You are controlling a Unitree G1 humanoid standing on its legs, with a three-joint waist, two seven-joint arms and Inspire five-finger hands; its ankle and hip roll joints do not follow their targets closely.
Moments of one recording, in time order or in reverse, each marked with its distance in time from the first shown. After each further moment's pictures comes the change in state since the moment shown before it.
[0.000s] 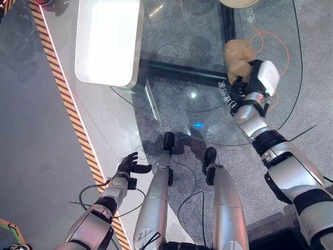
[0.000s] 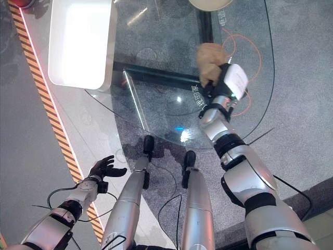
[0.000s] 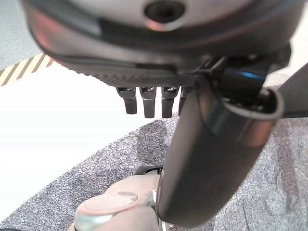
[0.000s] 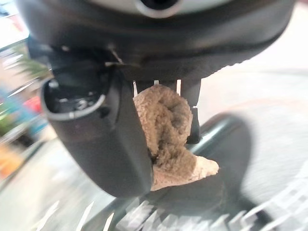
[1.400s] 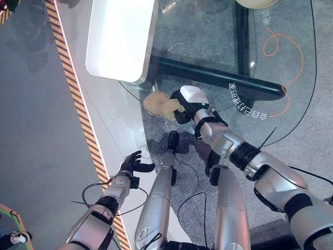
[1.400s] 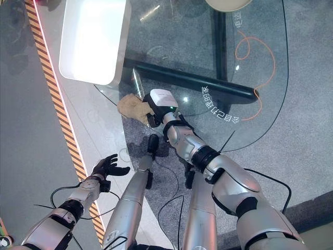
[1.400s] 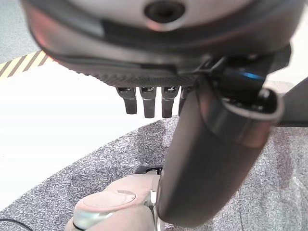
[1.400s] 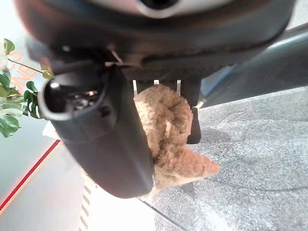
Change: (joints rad) left arm 0.013 -0.002 -0.001 -0.075 0.002 0.039 0.001; right arm 0.064 0.068 0.250 -0.226 -0.299 -0.075 0.449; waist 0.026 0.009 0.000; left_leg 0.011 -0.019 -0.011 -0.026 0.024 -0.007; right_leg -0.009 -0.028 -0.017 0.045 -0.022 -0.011
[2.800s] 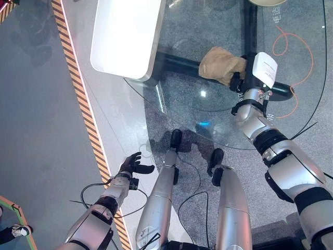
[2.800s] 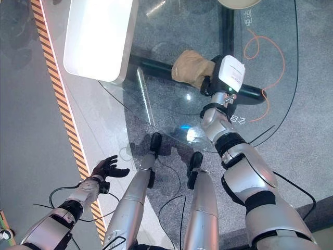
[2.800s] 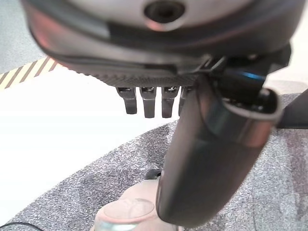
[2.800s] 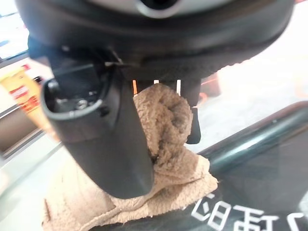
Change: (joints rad) left arm -0.007 0.011 -0.034 0.036 -0.003 -0.021 -0.022; right arm -0.090 -0.118 -0.286 0.393 0.184 -0.031 -0.507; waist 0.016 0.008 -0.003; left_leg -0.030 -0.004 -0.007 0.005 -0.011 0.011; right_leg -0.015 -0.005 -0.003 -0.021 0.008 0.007
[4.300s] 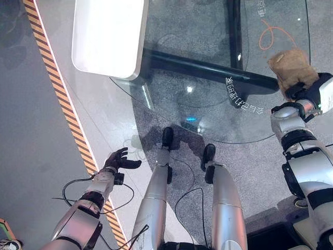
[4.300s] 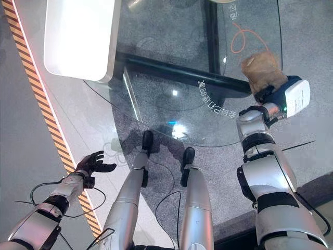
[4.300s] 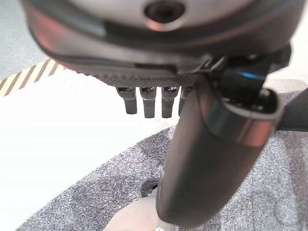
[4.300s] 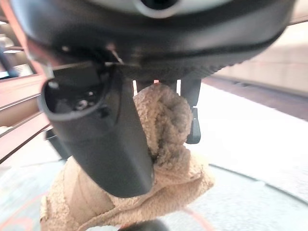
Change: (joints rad) left arm -0.040 0.116 0.044 0.045 -0.019 0.005 -0.070; right arm 0.000 -0.126 -0.272 0.219 0.316 -0.021 -0.118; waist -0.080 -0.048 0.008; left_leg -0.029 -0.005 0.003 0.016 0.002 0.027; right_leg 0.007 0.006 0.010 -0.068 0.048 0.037
